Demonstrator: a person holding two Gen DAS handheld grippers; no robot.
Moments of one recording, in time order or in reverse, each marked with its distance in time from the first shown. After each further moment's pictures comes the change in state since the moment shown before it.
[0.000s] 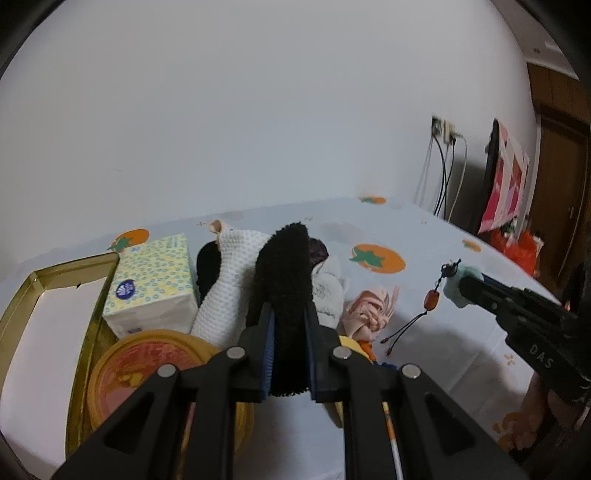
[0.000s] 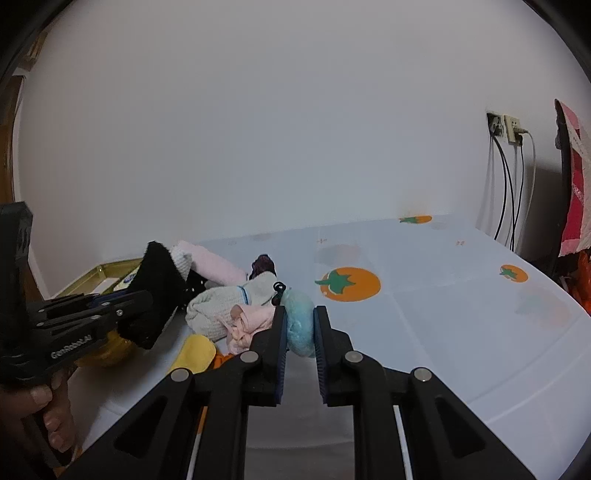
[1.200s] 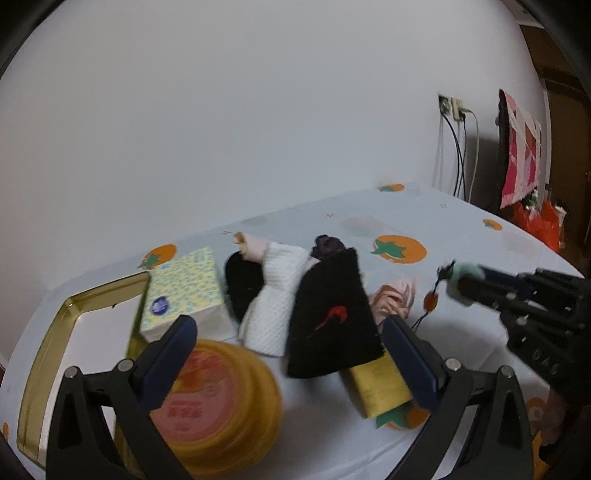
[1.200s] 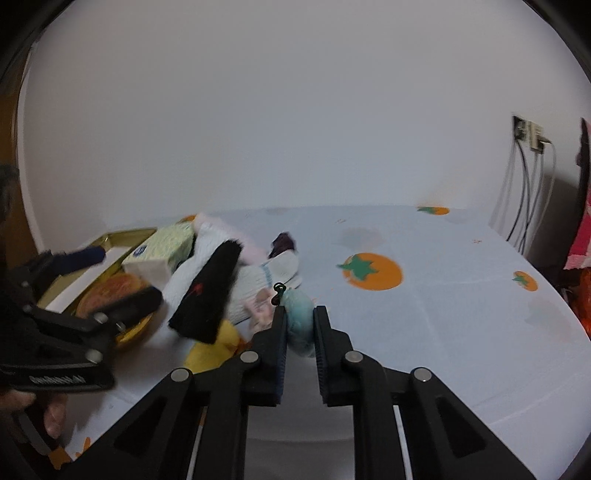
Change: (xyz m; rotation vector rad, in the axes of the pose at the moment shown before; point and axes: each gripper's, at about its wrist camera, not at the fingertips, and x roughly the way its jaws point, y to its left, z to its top) left arm 0.002 -0.022 0.012 0.130 0.038 0.141; right arm 0.011 0.024 0.010 -0.070 0.112 -0.002
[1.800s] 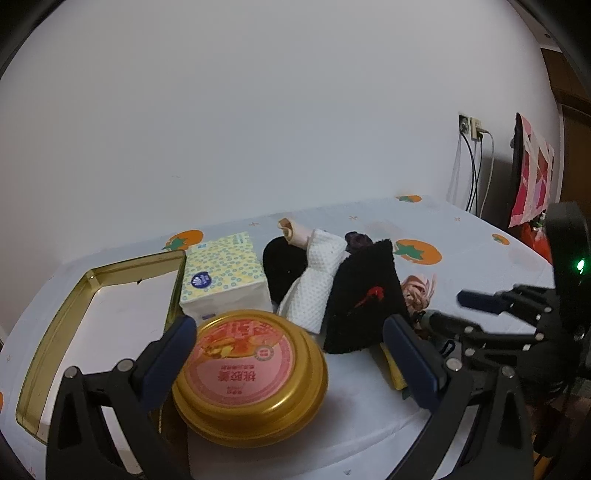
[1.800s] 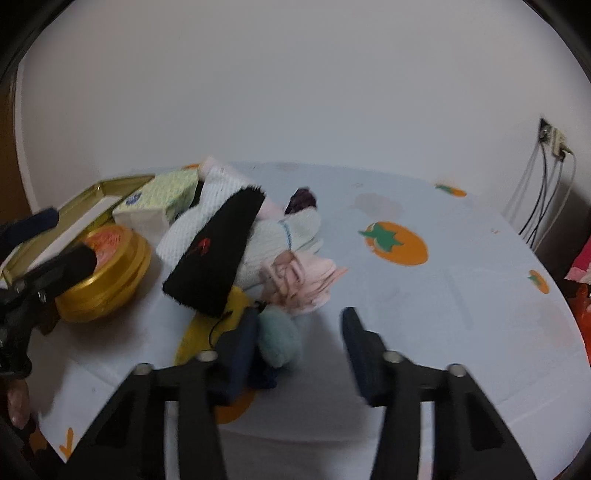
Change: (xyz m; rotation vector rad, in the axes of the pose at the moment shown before) left arm -0.026 0.041 -0.023 -0.101 -0.023 0.022; right arm 0.041 0.032 -0.010 -0.122 0.190 -0.008
